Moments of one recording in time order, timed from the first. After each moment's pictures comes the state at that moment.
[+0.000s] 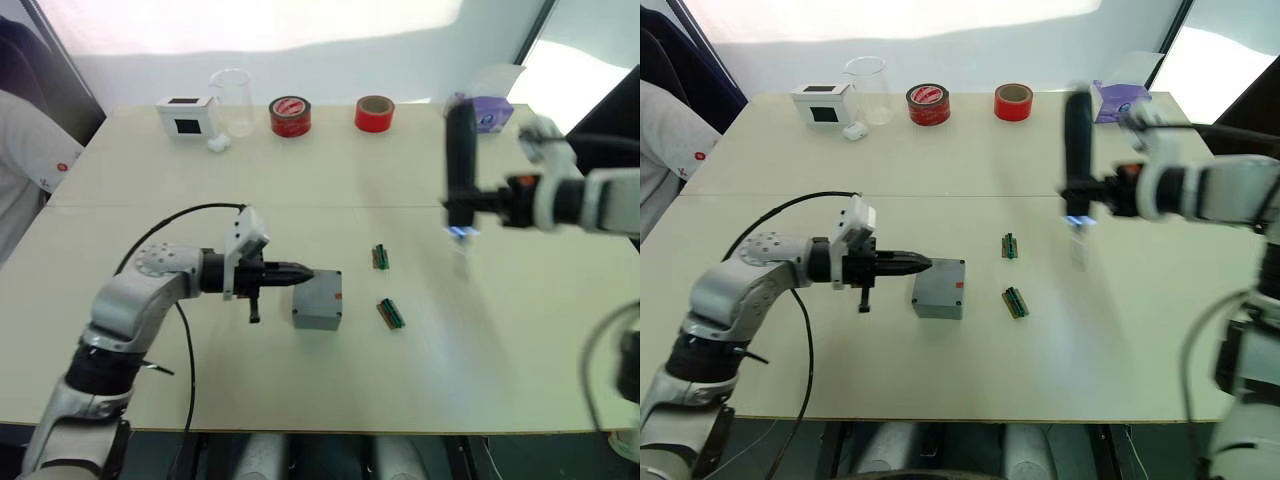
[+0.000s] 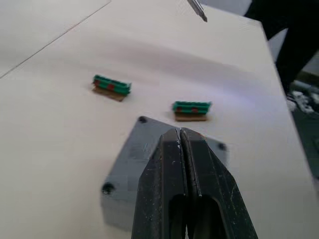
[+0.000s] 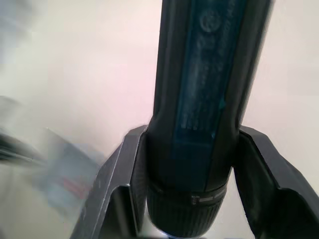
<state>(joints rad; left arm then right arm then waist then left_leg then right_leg) -0.46 0.68 -0.08 -0.31 -0.54 0.70 -1.13 -0.83 -1.10 -0.13 0.16 1.18 1.61 0.21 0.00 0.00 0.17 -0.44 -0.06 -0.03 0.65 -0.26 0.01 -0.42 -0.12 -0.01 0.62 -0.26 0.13</state>
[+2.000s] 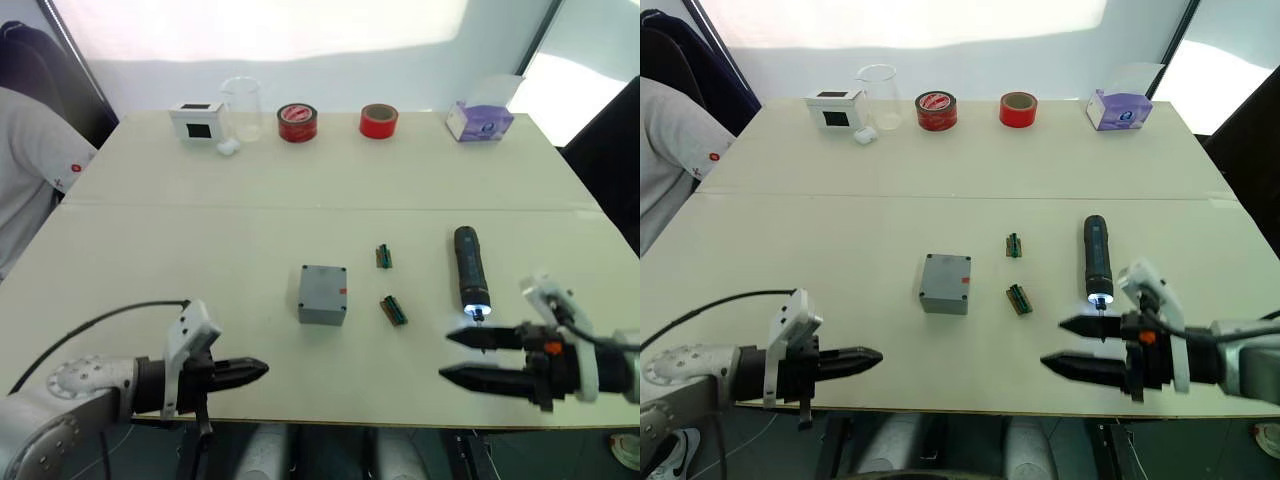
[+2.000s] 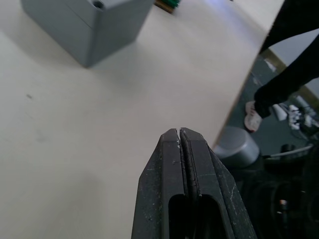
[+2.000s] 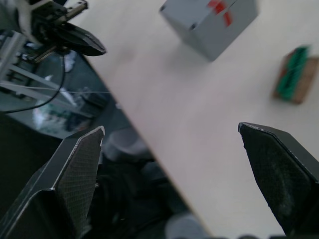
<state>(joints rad) 0.24 0.82 0.28 -0.79 -0.91 1.01 -0.80 0.13 -0.95 -0.64 -0.68 1.26 1.42 0.84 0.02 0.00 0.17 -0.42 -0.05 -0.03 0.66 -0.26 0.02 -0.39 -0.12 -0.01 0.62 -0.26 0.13</state>
